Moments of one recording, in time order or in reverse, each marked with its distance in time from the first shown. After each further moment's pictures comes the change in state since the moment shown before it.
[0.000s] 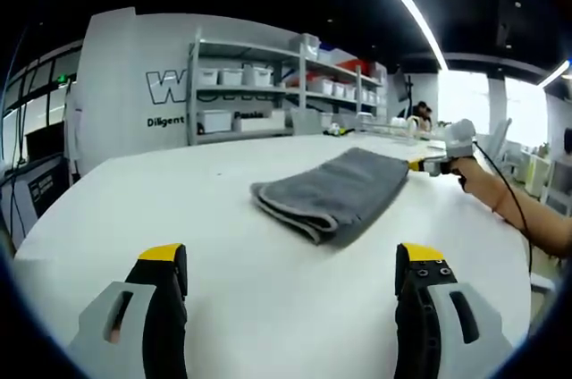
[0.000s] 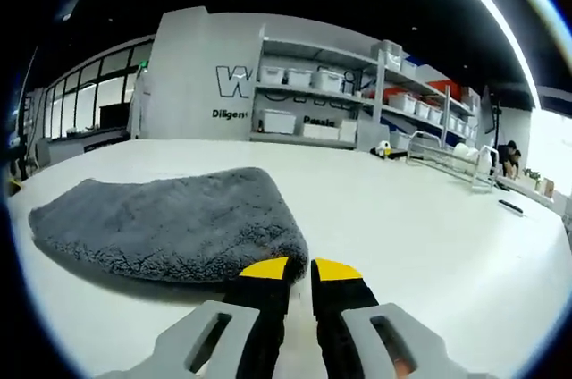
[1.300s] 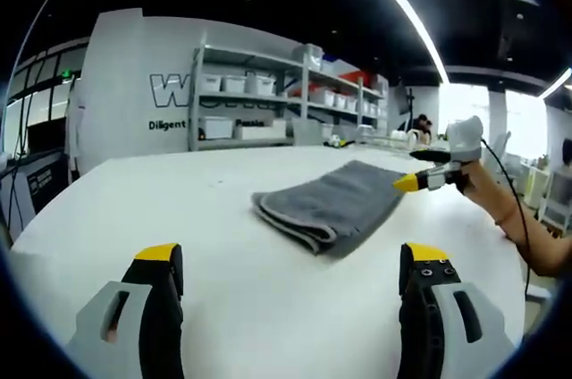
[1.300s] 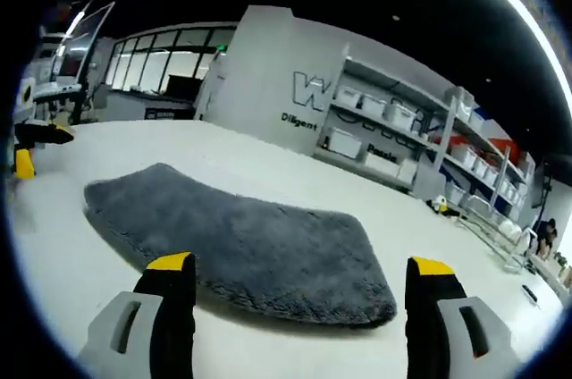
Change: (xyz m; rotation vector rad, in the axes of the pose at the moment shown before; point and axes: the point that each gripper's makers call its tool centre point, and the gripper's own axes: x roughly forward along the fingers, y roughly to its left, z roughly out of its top) left arm -0.004 0.003 0.010 -0.036 -0.049 -0.004; right arm -0.037 0.121 0.034 -0.336 -0.093 0.366
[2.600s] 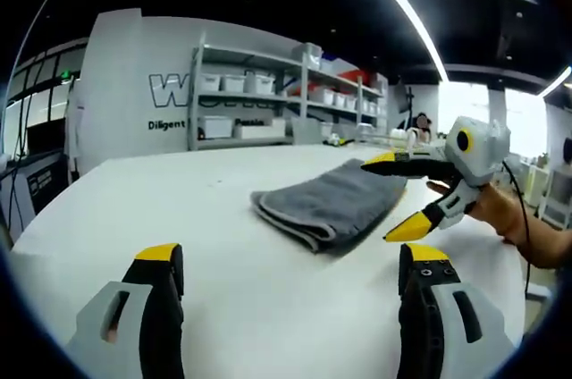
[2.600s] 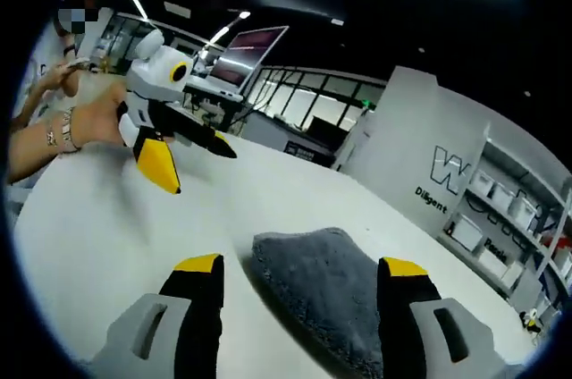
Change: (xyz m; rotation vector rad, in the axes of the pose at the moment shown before) left arm -0.001 -0.002 -0.002 0.004 0.007 -0.002; right arm -0.007 0.179 0.058 -0.291 -0.264 0.540
